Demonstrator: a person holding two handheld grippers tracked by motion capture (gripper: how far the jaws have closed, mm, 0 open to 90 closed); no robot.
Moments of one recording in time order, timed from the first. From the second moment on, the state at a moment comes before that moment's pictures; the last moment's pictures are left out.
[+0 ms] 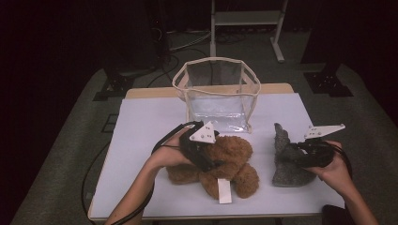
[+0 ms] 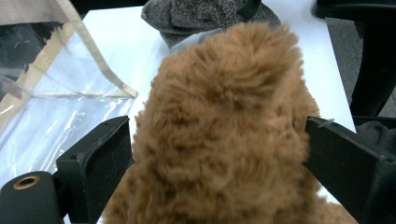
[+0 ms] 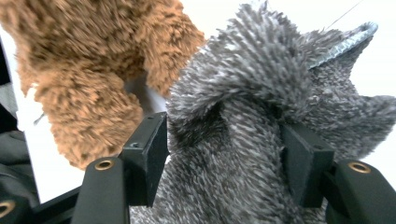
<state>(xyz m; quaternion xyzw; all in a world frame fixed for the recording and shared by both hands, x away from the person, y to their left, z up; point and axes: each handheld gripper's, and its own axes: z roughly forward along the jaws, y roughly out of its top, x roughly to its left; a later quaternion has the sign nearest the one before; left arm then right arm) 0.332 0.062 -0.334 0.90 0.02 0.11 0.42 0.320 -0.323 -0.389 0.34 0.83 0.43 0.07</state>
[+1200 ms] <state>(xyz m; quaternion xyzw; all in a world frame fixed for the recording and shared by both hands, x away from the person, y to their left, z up) 0.326 0.113 -0.345 0.89 0.05 0.12 0.43 0.314 -0.281 -0.375 0.24 0.82 0.52 0.02</state>
